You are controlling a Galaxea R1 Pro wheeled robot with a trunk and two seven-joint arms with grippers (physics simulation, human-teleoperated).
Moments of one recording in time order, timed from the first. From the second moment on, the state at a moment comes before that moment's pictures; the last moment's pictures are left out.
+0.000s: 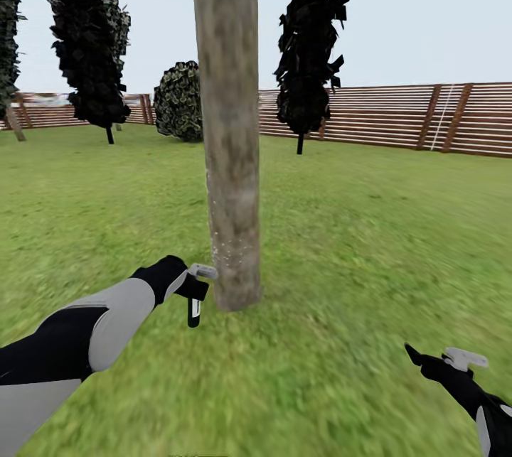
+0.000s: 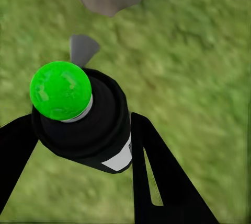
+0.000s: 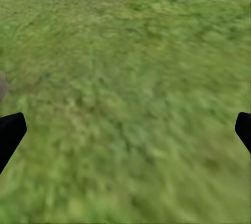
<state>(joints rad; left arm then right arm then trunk) -1.21 -0.05 0.04 -0.03 -0.34 0.60 -0.25 -0.45 -0.17 -0.87 -0.74 0.29 0.02 0.61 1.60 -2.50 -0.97</state>
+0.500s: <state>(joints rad) -1.21 -0.05 0.04 -0.03 -0.34 0.60 -0.25 -0.45 -0.17 -0.87 -0.74 0.29 0.02 0.61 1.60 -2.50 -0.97</state>
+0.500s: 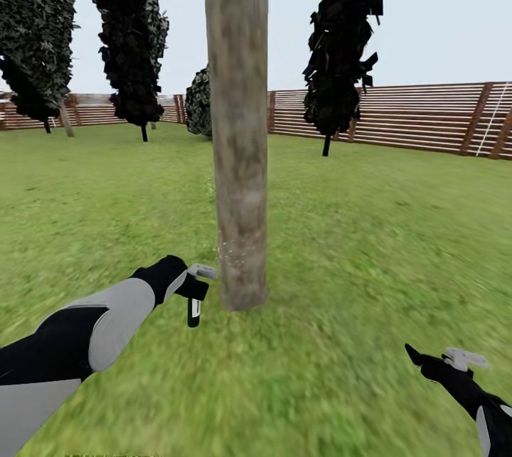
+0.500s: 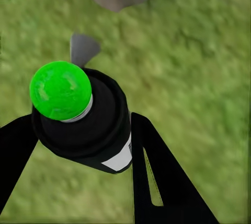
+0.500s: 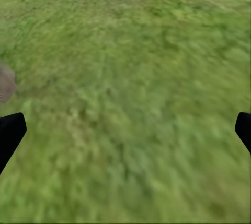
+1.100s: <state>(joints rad) -1.21 -0.05 0.04 -0.03 -0.33 0.60 -0.25 -0.45 -0.17 -0.87 -0.74 0.29 0.02 0.61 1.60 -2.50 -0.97</state>
